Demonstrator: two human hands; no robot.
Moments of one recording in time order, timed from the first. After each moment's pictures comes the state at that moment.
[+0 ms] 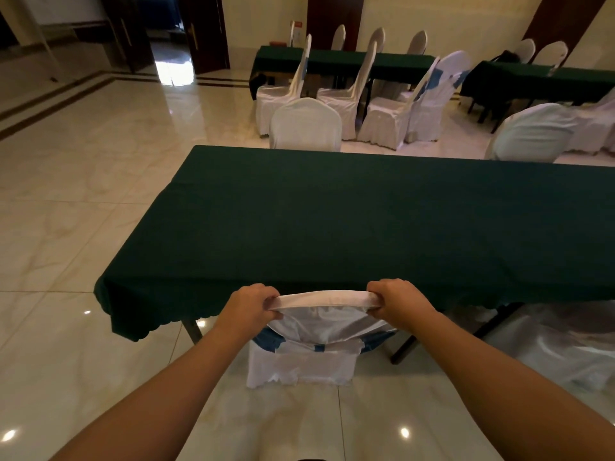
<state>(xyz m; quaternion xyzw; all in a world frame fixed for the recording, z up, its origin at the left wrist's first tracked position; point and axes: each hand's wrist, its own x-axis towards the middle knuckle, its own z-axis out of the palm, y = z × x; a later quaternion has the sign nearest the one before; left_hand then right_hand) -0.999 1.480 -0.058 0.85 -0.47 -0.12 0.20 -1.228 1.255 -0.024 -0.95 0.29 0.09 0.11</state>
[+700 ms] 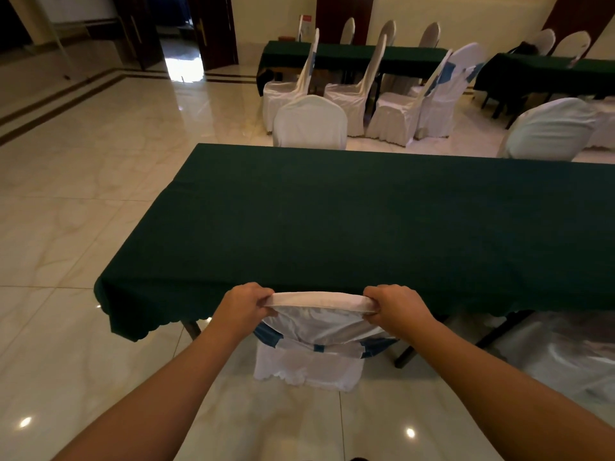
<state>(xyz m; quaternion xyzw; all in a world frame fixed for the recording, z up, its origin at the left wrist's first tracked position) -0.992 1.462 -0.056 0.86 -0.47 -0.11 0.18 -1.223 1.242 -0.033 -0.95 0.29 0.08 0.09</state>
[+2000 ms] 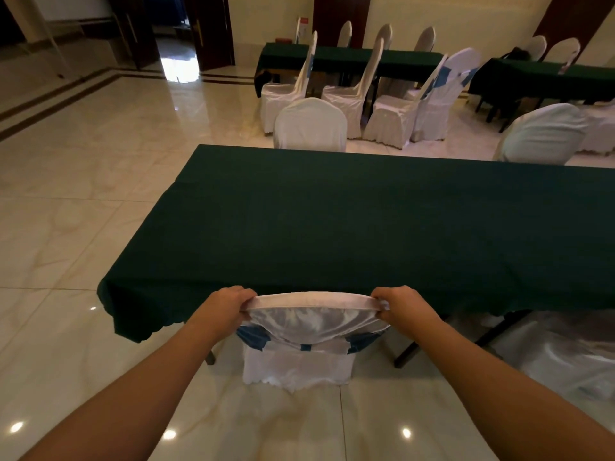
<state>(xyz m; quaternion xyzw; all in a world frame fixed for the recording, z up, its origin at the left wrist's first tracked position) -0.943 1.495 -0.069 0.86 -0.48 -0.16 0.09 -1.218 1.256 -0.008 -0.90 0.37 0.17 0.17</state>
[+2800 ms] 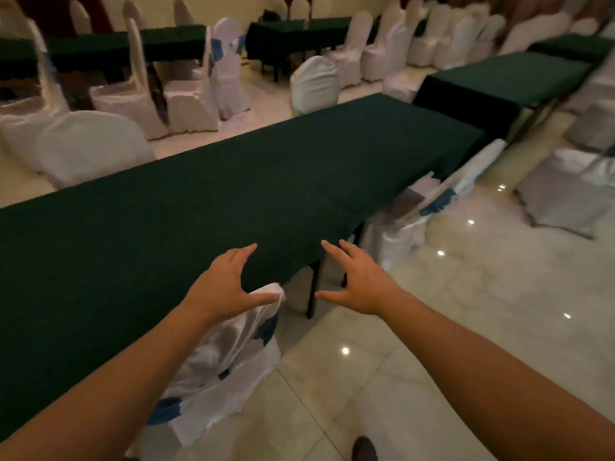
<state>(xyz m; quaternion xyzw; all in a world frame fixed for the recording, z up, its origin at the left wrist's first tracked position) -1.068 1.323 0.026 0.63 -0.73 -0.19 0.15 -1.368 1.294 0.022 -0.79 0.57 -0.09 0.20</state>
